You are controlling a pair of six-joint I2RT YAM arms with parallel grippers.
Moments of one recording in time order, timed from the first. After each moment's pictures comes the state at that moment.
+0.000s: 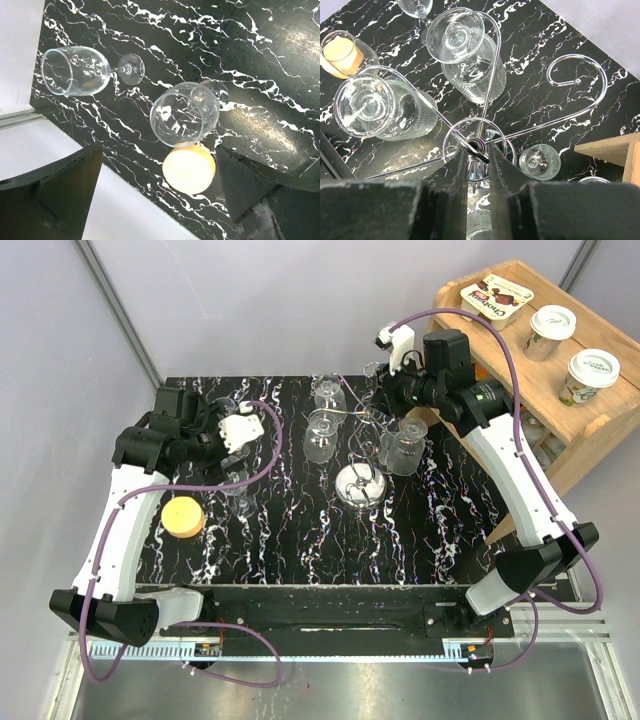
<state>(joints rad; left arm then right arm) -0.20 1.23 1.51 -1.13 0.24 0.93 0.43 1.57 1.88 -0.81 -0.35 -0.15</state>
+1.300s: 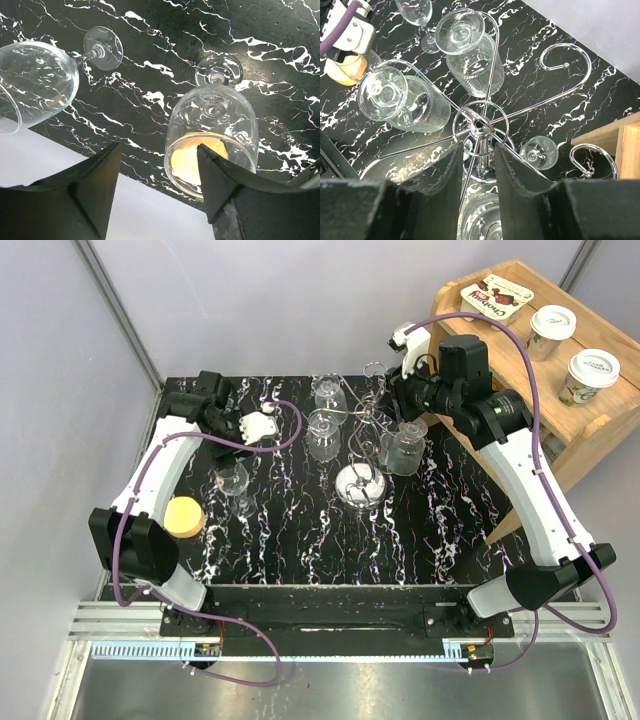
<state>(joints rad) -0.21 1.57 1.59 -1.19 0.13 1.02 0.43 1.46 1.83 -0.80 -0.32 -0.12</state>
